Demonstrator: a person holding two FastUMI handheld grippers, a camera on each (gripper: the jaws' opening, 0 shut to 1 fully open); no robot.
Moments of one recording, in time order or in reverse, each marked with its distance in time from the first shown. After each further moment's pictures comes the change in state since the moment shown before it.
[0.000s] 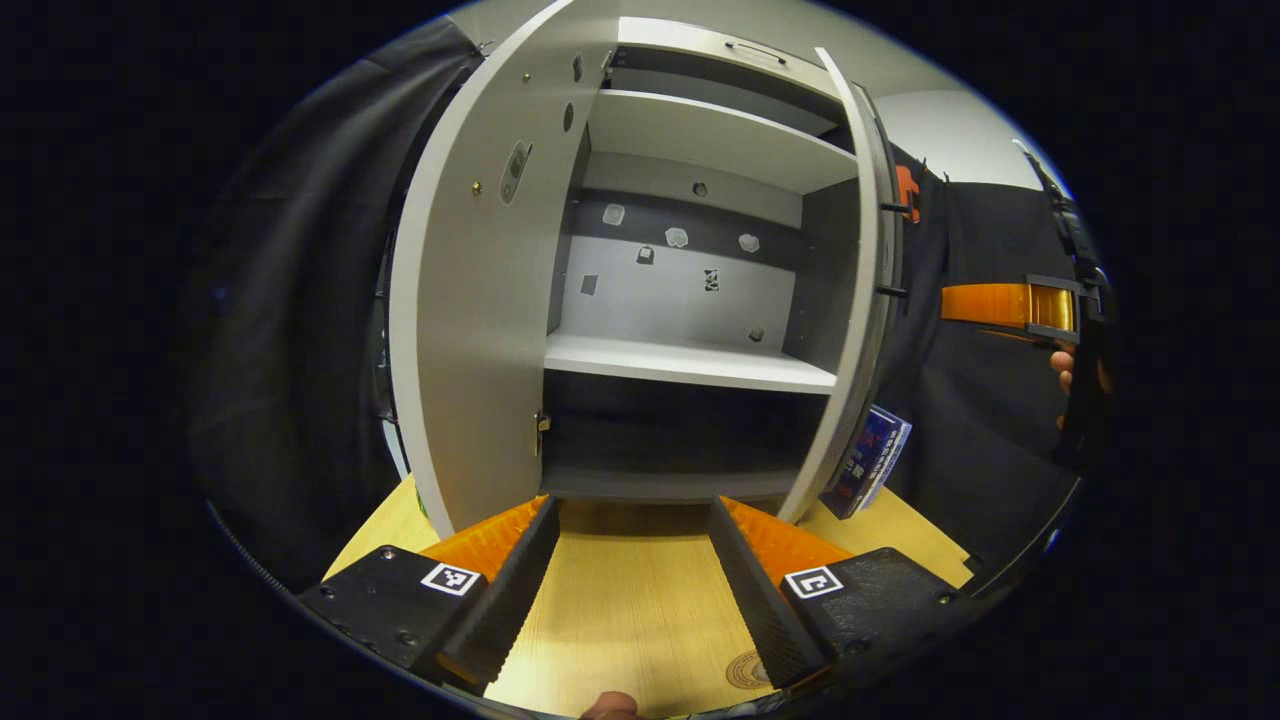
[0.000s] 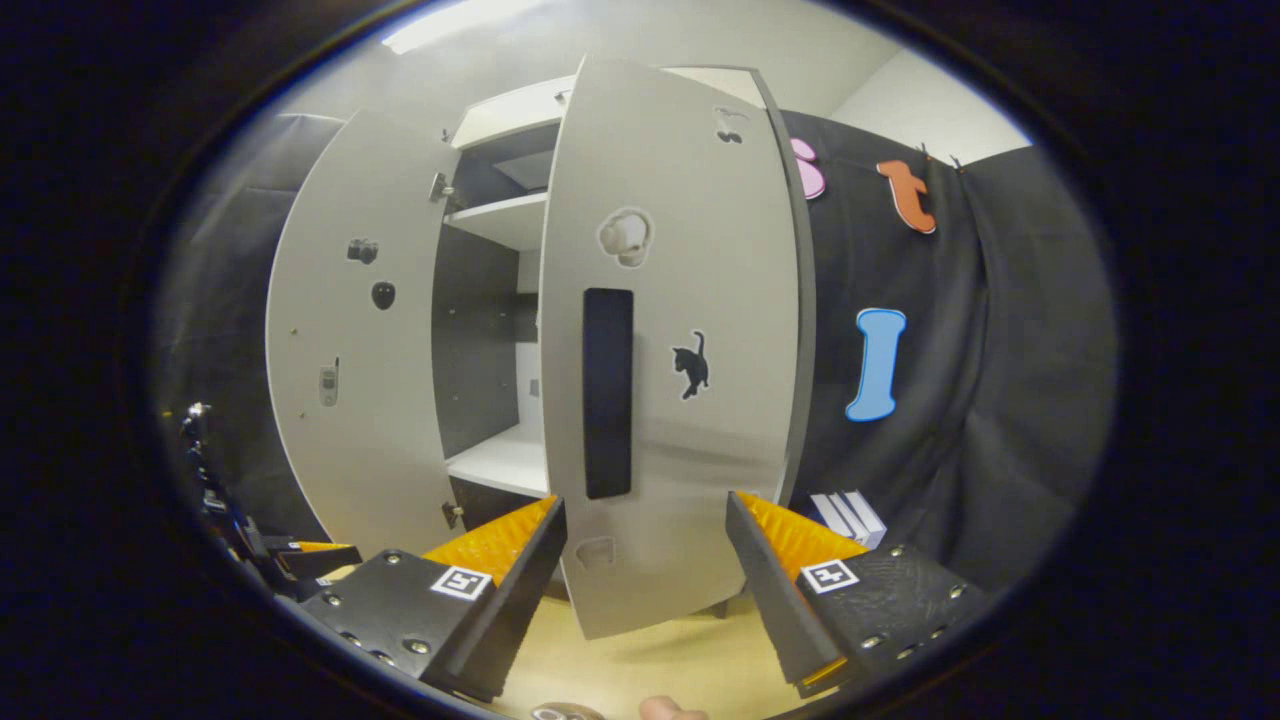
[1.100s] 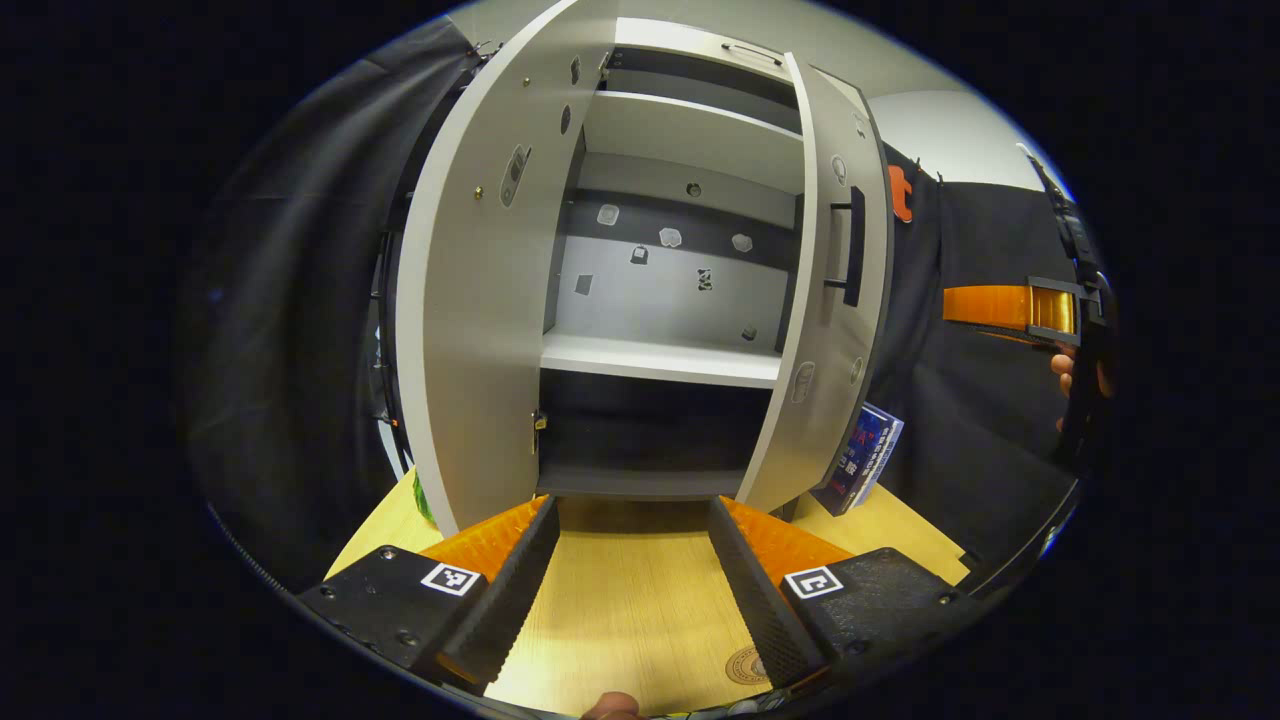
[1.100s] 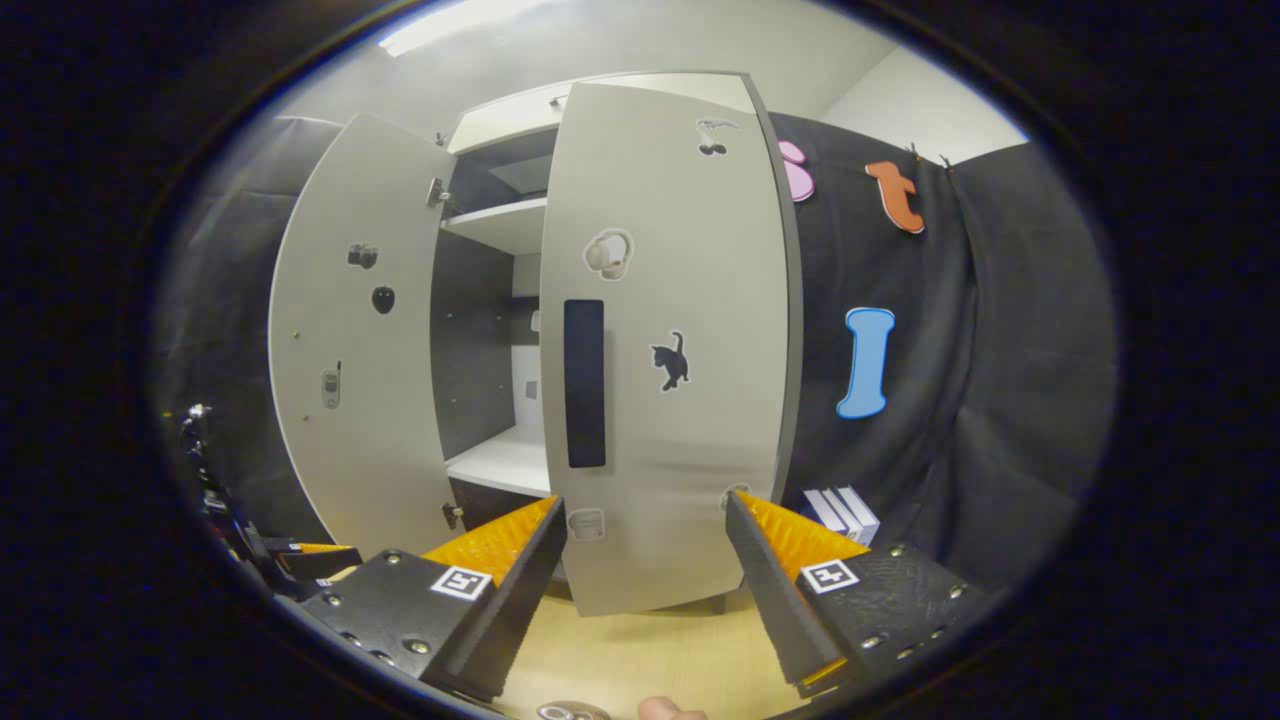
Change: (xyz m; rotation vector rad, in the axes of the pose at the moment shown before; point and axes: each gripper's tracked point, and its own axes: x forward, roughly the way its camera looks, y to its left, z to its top) left arm -0.006 0.001 -0.002 0.017 0.004 -0.027; right arm -0.011 0.003 0.000 0.013 -0.003 -0.027
